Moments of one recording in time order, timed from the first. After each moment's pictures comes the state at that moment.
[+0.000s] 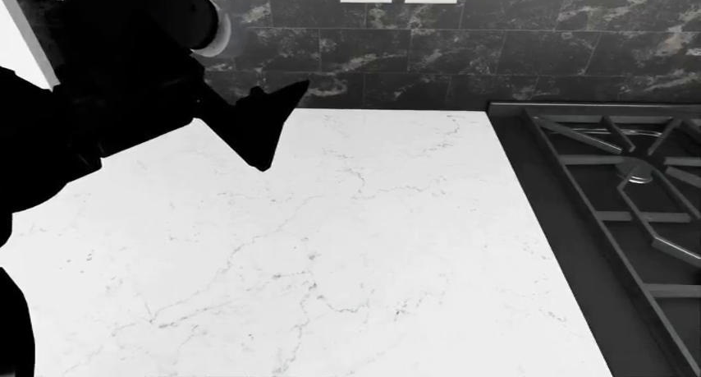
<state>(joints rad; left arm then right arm) -1.28 -0.48 0.21 0.48 -0.67 -1.48 0.33 2.04 0.65 -0.47 -0.35 1.18 0.81 1.03</state>
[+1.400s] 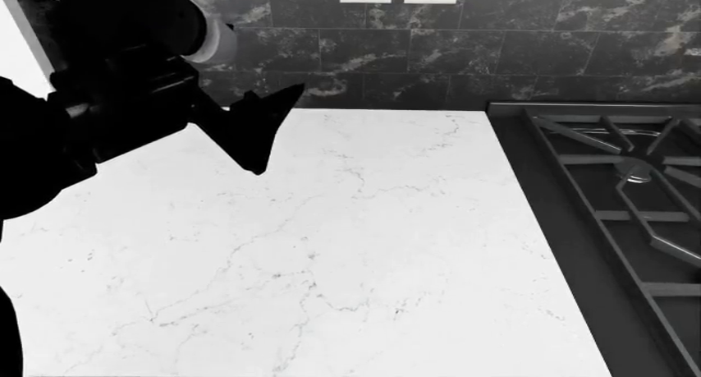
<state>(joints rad) -1.25 -0.51 0.20 0.48 -0.74 -1.44 0.29 2.28 0.40 -1.11 -0.08 0.56 1.04 0.61</state>
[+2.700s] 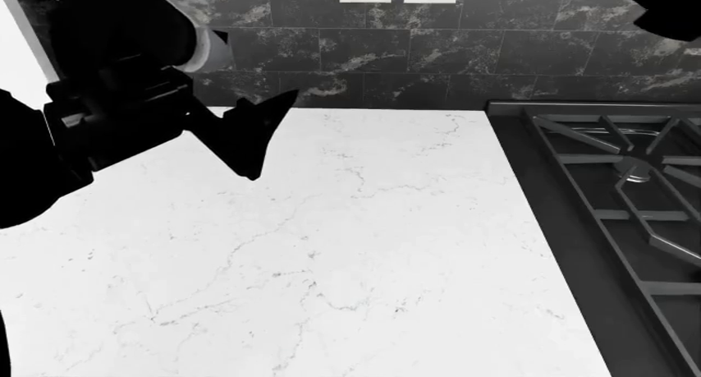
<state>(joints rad) -1.22 -0.55 0.19 0.47 -0.79 -1.40 0.25 2.36 0.34 -1.63 0.07 0.08 0.95 0.26</state>
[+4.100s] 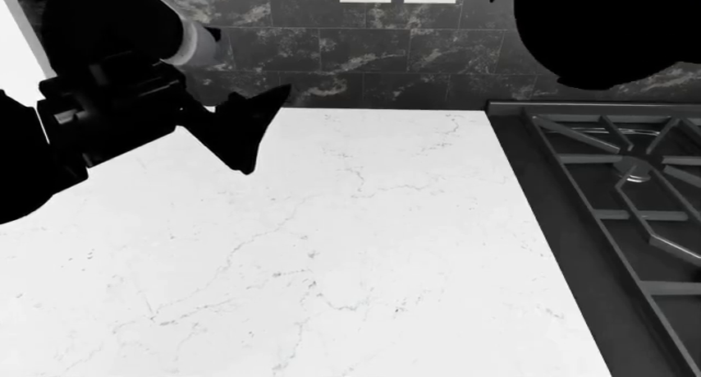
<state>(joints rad) -1.21 -0.58 0.20 0.44 -0.81 -1.34 0.24 2.36 0.27 -1.78 0.02 -0.12 1.17 0.13</state>
